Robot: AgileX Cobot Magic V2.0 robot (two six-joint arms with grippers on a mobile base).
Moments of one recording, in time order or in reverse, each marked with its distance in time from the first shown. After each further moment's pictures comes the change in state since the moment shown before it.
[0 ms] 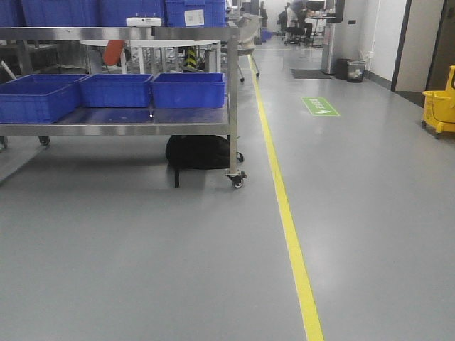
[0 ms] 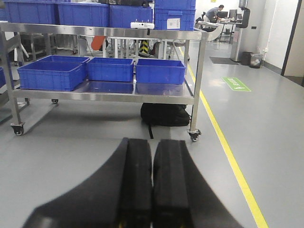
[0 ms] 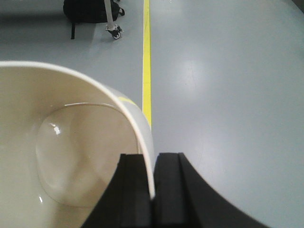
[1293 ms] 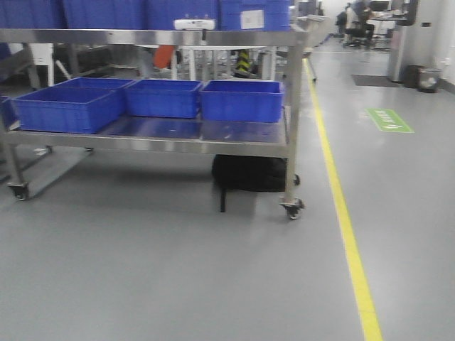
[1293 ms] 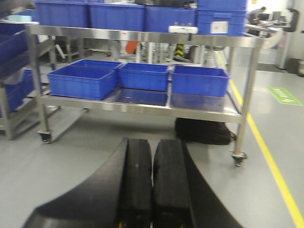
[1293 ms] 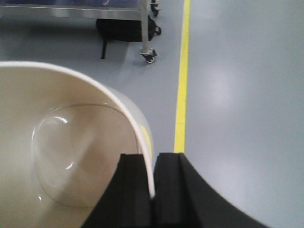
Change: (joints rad) left arm 0.000 0.000 0.000 0.000 0.000 0.000; right arm 0.000 0.000 0.000 0.000 0.000 0.000
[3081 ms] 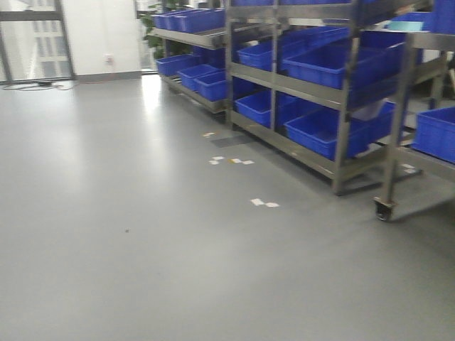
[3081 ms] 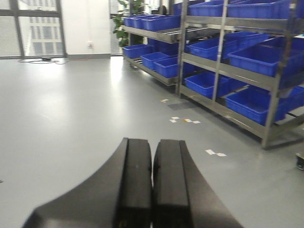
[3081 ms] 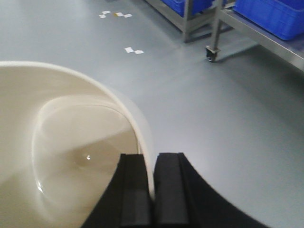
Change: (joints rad) left arm 0.000 0.000 0.000 0.000 0.000 0.000; right arm 0.000 0.000 0.000 0.000 0.000 0.000
